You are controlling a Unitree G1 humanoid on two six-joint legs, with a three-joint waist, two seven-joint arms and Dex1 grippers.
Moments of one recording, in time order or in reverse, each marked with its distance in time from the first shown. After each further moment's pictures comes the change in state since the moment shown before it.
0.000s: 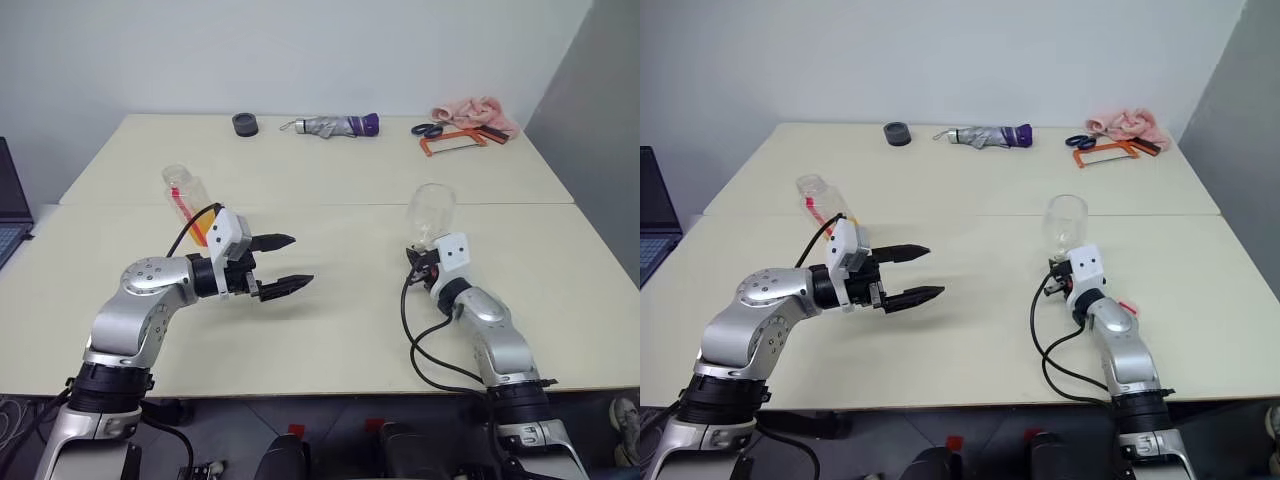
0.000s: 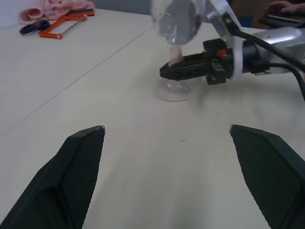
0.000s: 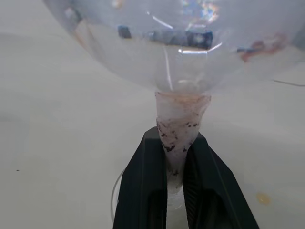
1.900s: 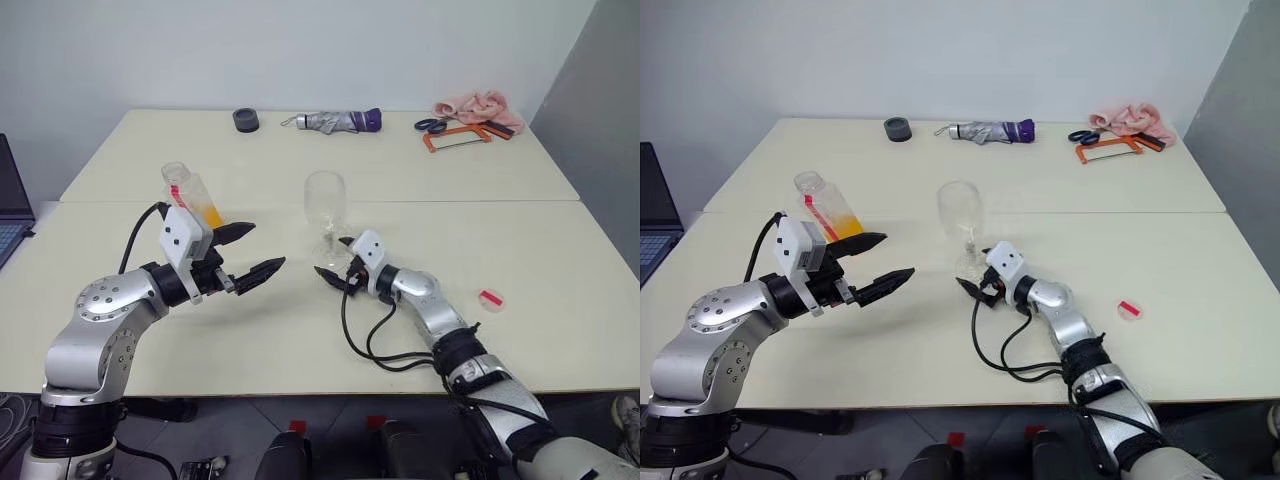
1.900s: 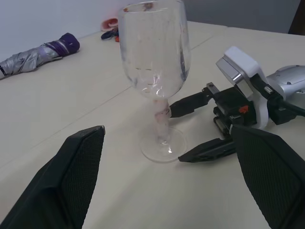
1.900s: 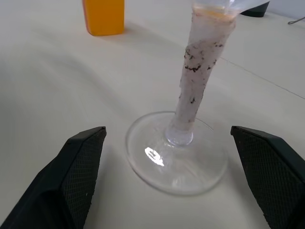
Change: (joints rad) left arm 0.148 0.025 0.163 -0.193 -0.049 0.055 0.177; right arm -0.296 0.097 0.171 0.517 -0.091 -0.343 0.272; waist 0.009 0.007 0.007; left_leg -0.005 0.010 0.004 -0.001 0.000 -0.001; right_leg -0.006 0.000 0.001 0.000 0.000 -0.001
